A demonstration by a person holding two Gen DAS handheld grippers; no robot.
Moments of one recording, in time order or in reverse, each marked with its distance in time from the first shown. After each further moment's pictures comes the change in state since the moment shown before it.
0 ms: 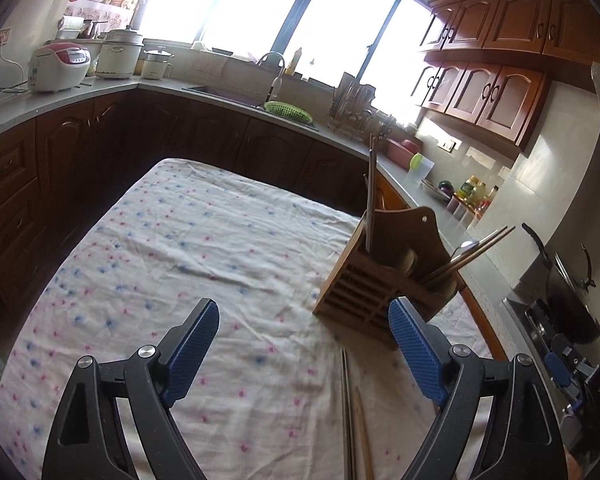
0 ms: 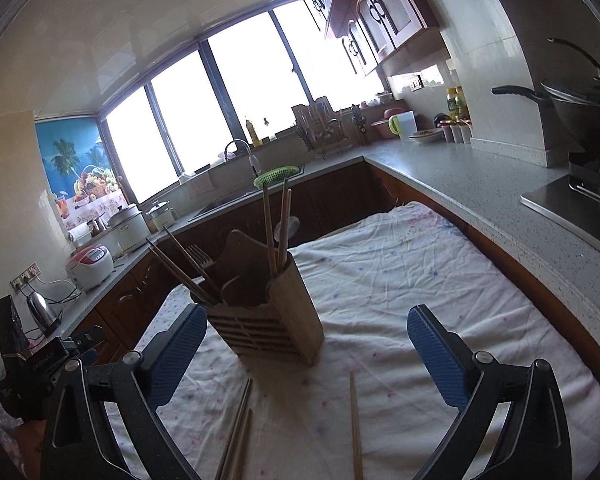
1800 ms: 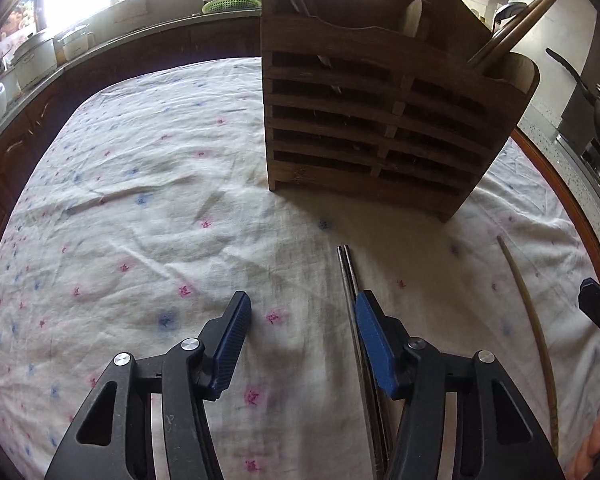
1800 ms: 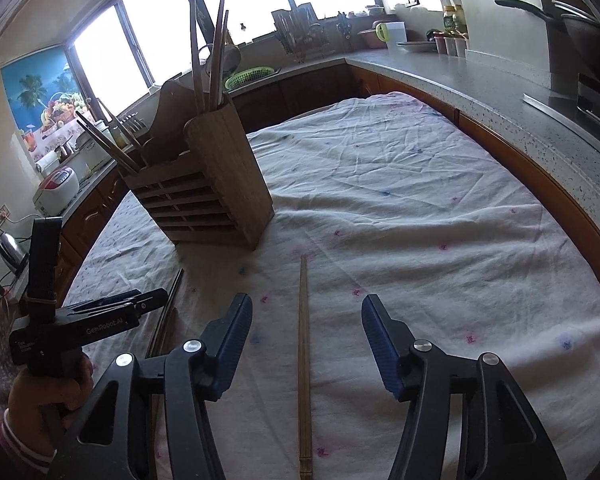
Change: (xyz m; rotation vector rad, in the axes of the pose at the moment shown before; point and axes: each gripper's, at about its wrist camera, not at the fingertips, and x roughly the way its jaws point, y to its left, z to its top) left arm 0.186 -0.071 -0.042 0.324 0.413 0.125; right arm 0.067 -0.033 -0.068 -0.032 0.333 -0.087
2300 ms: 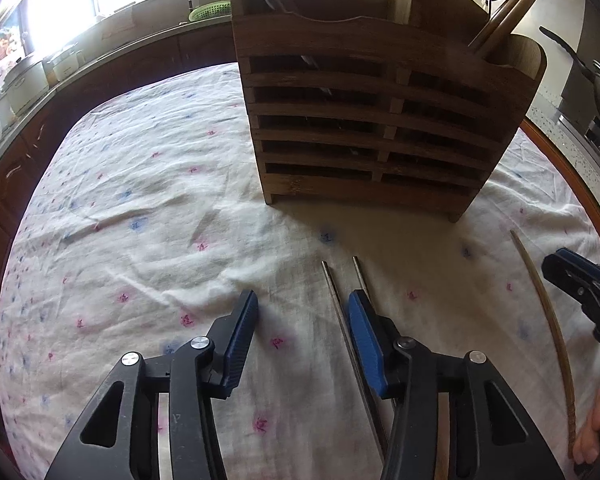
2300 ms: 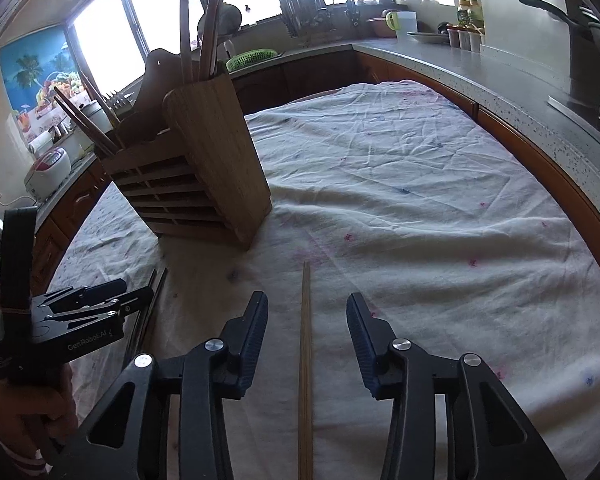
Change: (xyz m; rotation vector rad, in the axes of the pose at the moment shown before) left arm 0.012 -0.007 0.007 0.076 0.008 0.035; right arm 0.045 0.010 0.012 -0.057 0.061 -0.032
